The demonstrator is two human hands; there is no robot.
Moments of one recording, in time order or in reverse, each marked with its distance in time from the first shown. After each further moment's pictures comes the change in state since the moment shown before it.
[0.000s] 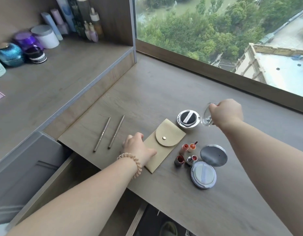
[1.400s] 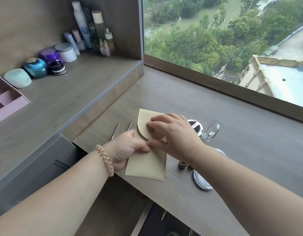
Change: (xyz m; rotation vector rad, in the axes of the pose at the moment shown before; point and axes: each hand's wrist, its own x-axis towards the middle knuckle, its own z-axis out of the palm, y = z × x) left_hand -0.054 0.000 -0.101 -0.988 -0.623 0.179; right_hand -0.130 -0.071 0.004 -0.020 -0.066 -1.153
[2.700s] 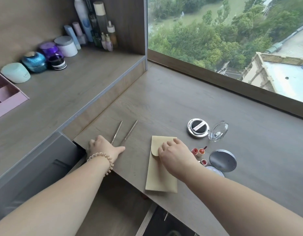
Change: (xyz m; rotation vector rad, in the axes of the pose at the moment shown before) left_hand 0.037 -0.061 -0.091 0.989 1.013 -0.368; right_hand -0.021 0.003 0.081 -0.462 -0.460 -0.024
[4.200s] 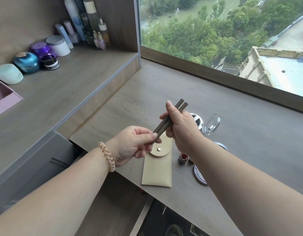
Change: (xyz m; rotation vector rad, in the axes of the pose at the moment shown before) left_hand -0.082 0.061 -0.042 -0.840 -0.948 0.497; right_hand -0.001 0.032 -0.062 2.010 0.490 0.561
